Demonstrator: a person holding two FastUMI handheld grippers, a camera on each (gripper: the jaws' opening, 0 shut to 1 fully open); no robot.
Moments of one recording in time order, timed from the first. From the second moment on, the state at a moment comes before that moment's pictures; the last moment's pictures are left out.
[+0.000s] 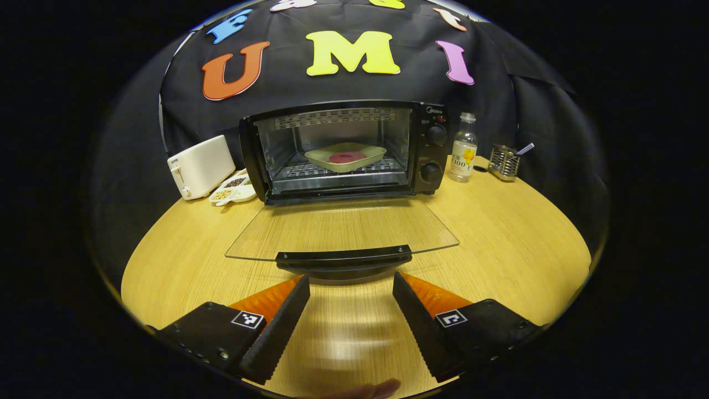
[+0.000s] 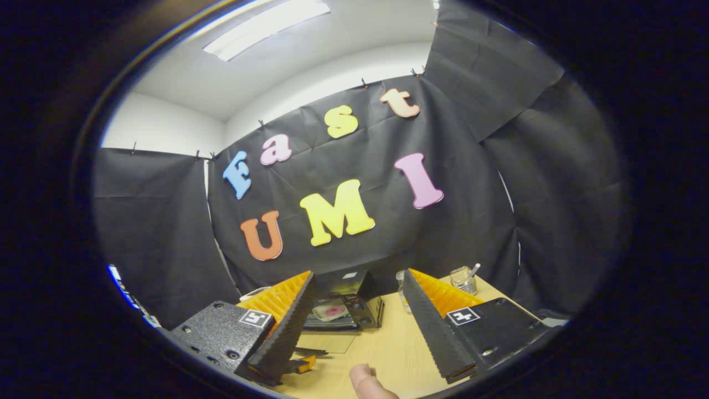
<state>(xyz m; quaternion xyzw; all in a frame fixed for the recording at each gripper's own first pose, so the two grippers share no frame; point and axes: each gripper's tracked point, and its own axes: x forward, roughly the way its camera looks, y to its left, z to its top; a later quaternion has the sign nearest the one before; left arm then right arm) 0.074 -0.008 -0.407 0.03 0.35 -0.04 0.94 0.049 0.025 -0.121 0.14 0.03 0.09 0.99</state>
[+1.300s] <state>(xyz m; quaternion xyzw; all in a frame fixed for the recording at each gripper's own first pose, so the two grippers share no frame) 0.109 -0.007 -0.371 0.02 0.34 -0.03 0.94 -0.004 -0.011 -0.114 0.13 0.04 0.11 0.98</state>
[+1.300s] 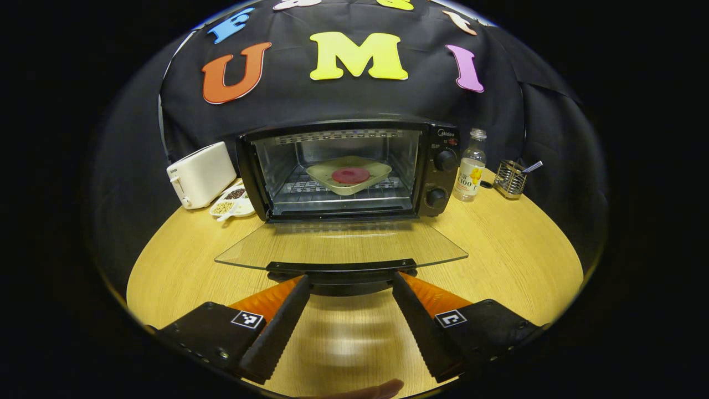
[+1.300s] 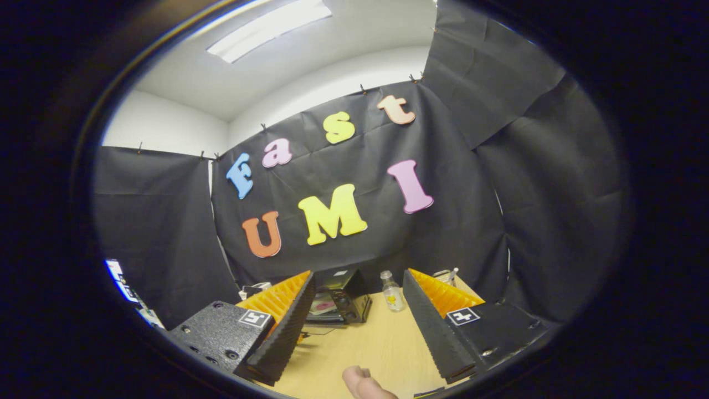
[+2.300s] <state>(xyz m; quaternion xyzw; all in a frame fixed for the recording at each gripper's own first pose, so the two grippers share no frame) 0.217 0.010 -0.275 0.04 0.22 -0.03 0.98 -0.008 -0.007 -0.105 0.12 0.04 0.09 0.99</state>
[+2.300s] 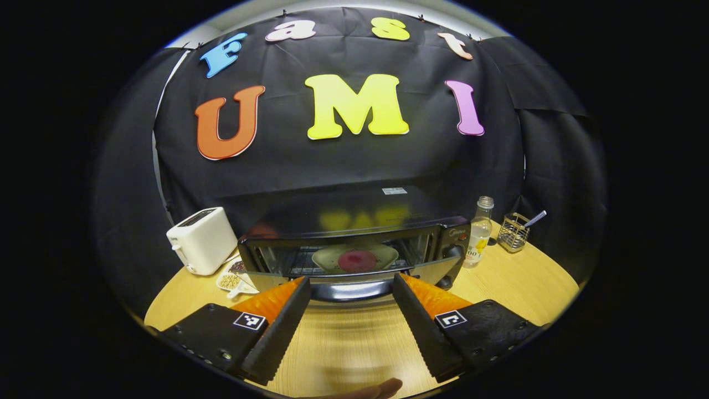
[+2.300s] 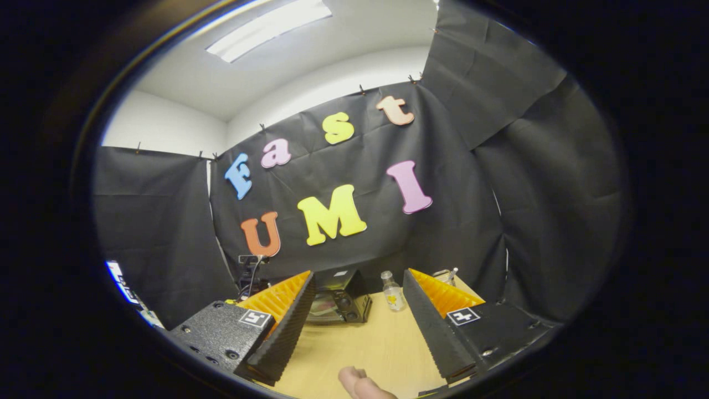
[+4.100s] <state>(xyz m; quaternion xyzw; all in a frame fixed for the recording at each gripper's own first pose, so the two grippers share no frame) -0.080 -0.029 -0.068 0.01 0.02 -0.02 1.00 -0.041 0.007 -0.102 0.04 0.08 0.05 1.00</state>
